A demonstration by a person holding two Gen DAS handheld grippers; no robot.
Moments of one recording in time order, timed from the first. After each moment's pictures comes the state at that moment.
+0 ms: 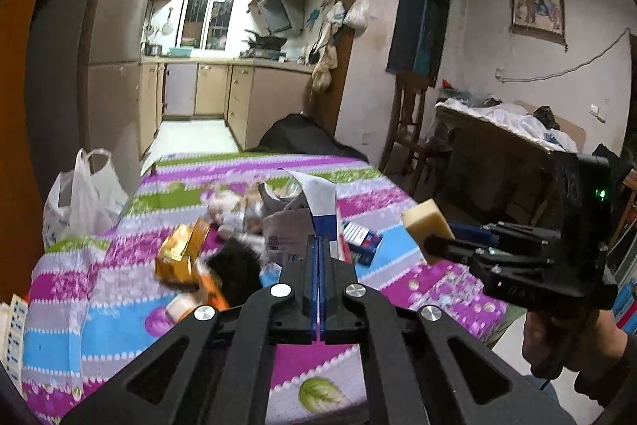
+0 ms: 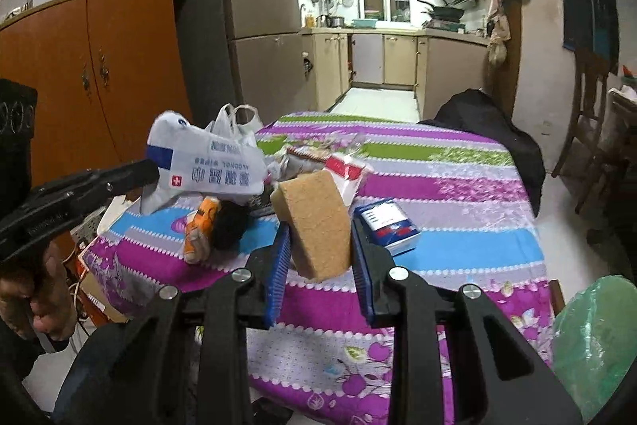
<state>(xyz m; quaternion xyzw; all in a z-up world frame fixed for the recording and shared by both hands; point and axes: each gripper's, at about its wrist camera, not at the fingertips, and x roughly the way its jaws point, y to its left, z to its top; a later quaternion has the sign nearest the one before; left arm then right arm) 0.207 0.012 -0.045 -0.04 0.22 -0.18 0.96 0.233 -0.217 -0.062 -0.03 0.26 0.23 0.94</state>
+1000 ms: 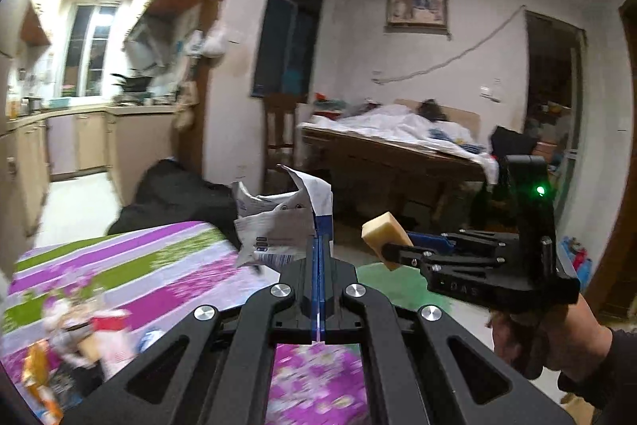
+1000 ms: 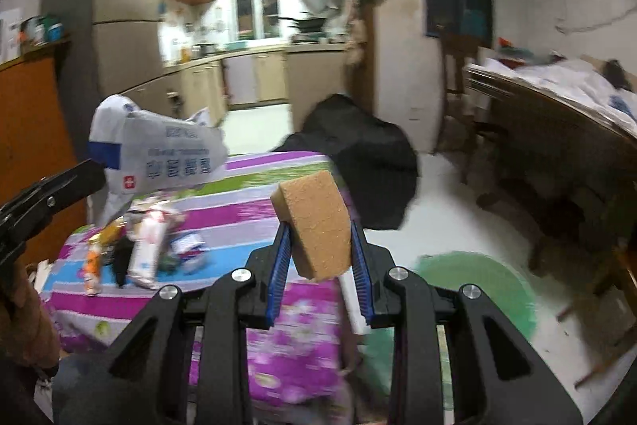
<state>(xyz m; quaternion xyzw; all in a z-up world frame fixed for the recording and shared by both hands) 0.219 -0.223 0.044 0.01 0.16 -0.40 0.90 0.202 -0.422 0.006 0.02 0.25 0.00 0.97</state>
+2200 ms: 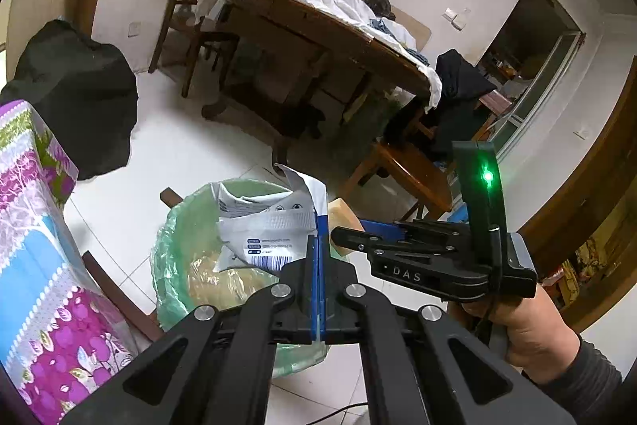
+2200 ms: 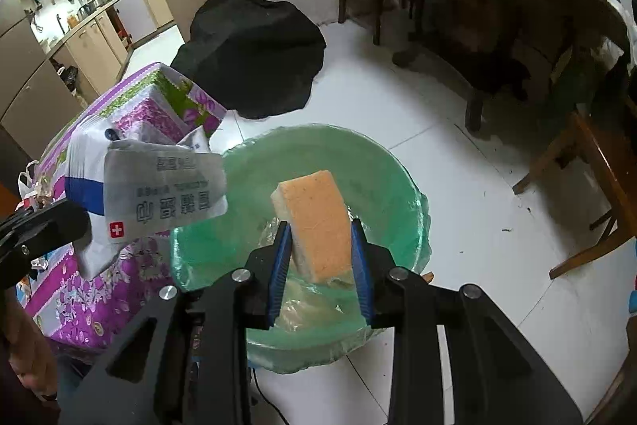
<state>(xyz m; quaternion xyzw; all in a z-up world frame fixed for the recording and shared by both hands) 0.351 -0.519 -0.076 -0.02 0.41 -0.53 0.75 0.232 -0.608 -0.093 0.13 0.46 -0.11 0.87</state>
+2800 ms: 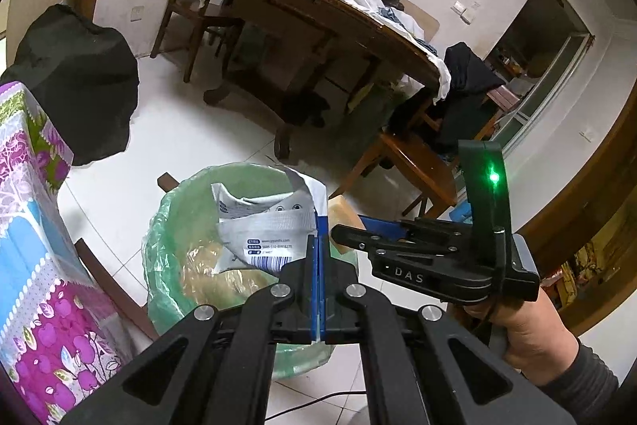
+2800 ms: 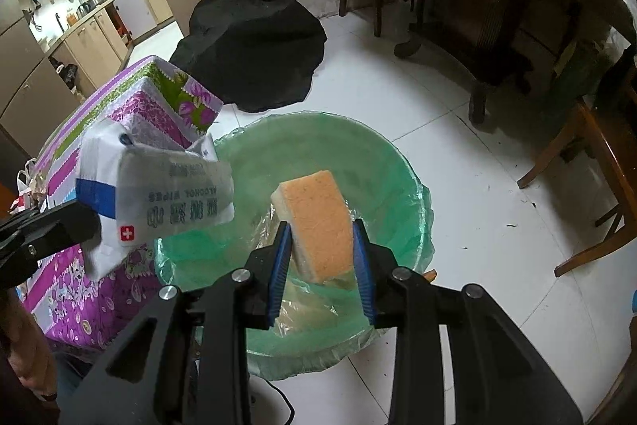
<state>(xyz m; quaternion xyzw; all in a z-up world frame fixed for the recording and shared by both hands) 0.356 -0.521 -0.101 -0.02 0.43 -0.52 0.74 0.239 -0.623 -0.108 0.14 0.47 -0.11 0.87</state>
